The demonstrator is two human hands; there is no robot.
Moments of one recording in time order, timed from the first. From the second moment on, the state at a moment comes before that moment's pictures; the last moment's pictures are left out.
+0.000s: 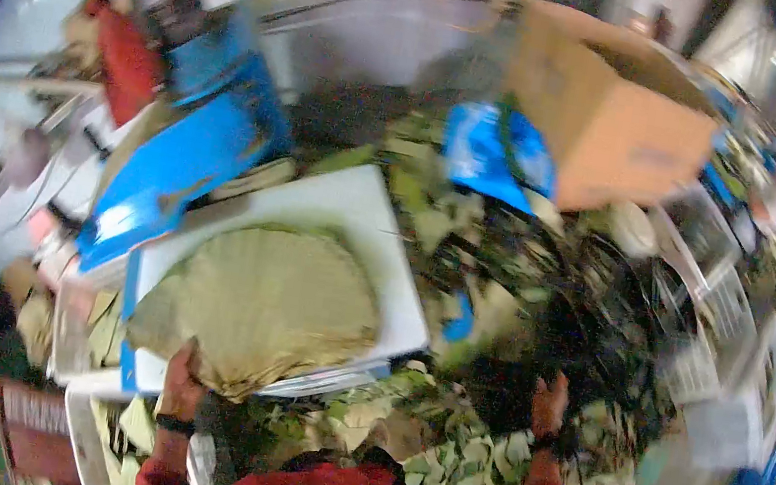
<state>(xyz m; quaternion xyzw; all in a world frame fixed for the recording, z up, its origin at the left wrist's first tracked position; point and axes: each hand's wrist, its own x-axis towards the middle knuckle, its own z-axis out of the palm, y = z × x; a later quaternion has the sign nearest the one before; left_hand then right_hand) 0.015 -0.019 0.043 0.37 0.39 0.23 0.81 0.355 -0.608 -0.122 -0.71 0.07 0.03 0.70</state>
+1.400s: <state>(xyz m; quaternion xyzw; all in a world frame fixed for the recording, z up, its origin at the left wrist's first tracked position) -0.060 -0.010 0.045 0.32 0.39 0.41 0.76 0.388 -0.278 0.096 -0.84 -0.44 -0.11 0.29</state>
